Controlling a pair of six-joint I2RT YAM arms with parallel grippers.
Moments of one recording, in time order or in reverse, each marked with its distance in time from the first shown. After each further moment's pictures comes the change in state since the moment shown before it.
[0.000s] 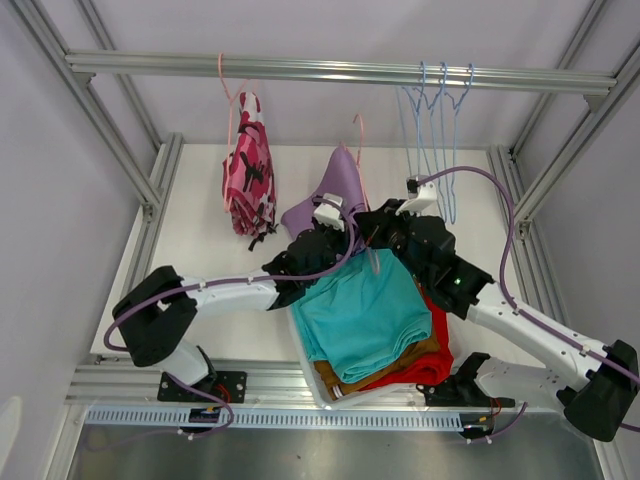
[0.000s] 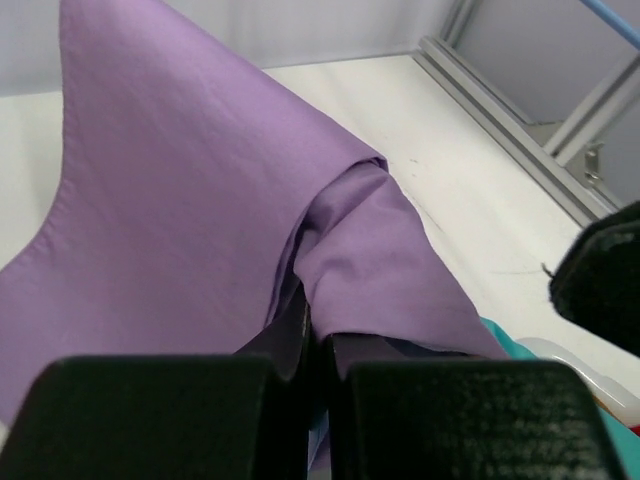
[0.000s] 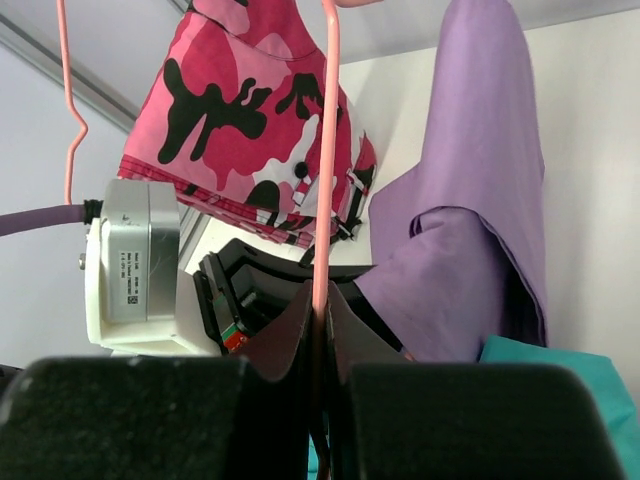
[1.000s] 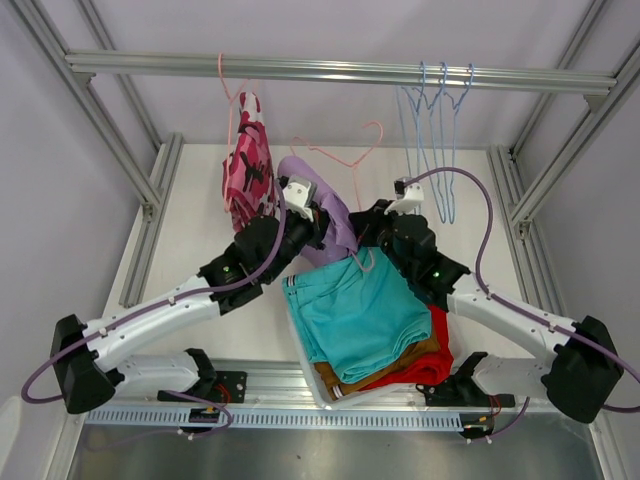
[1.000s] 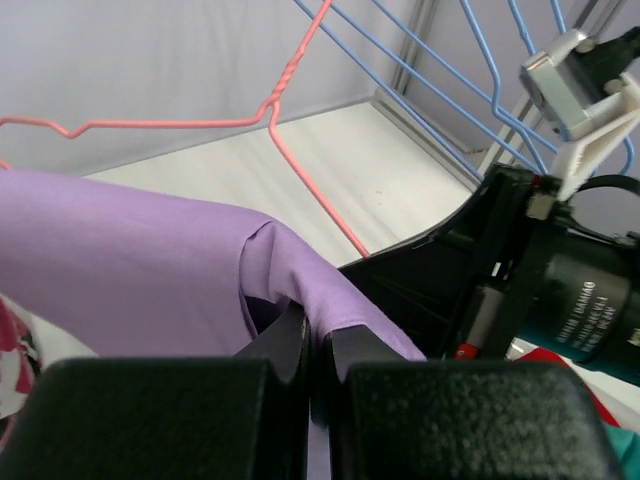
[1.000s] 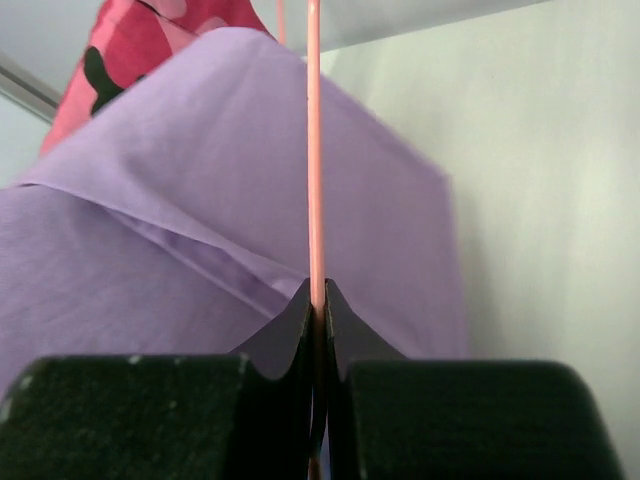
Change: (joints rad) left arm -0.010 -0.413 0.122 -0.472 0.099 0.074; right arm -0.035 0.126 -0.059 0.148 0.023 0.000
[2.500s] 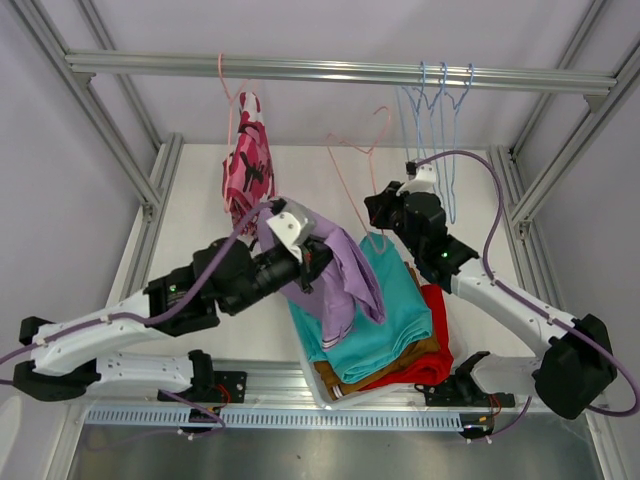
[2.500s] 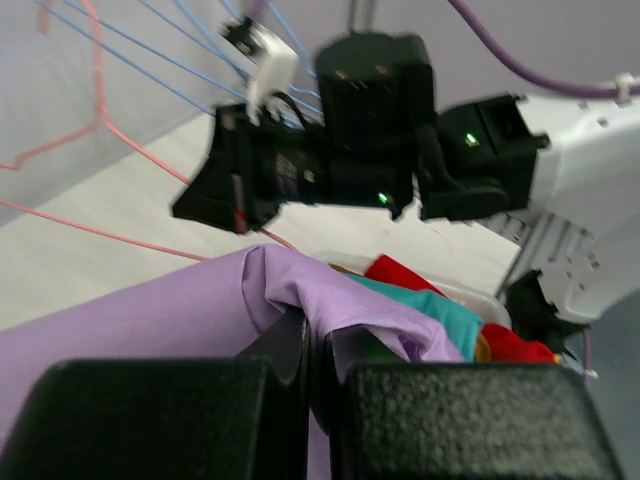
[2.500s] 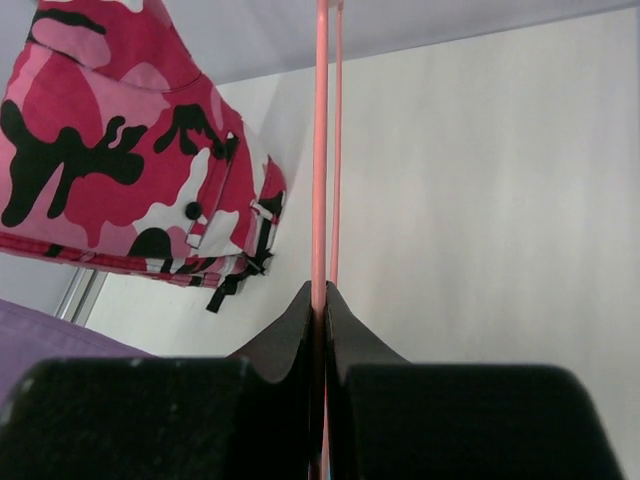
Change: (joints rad) left arm -0.330 -0.158 0.281 -0.459 -0.018 0.080; right arm -0.147 0.063 0.098 -0.082 -0.080 -0.060
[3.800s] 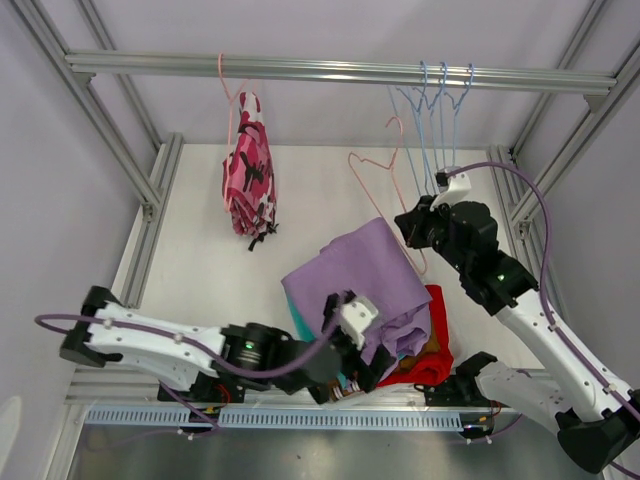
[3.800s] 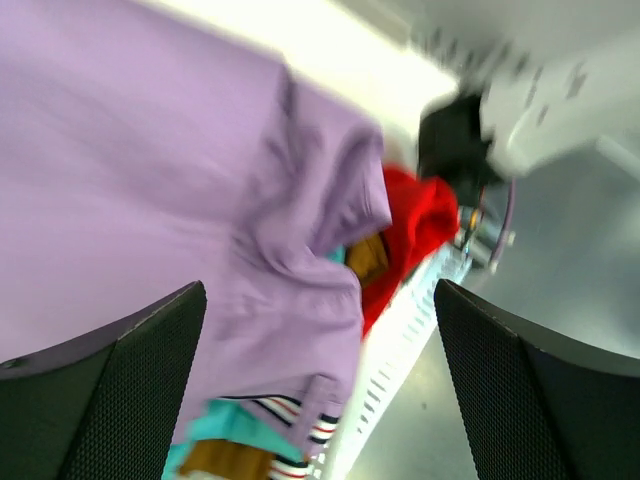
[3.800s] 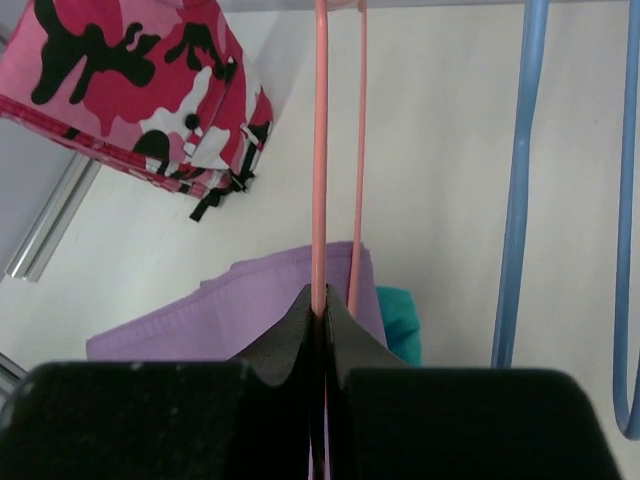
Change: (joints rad) left arm -0.444 0.286 -0.174 0.000 -0.295 -0.440; right arm -0.082 -0.315 0.060 -0.445 -0.164 -0.154
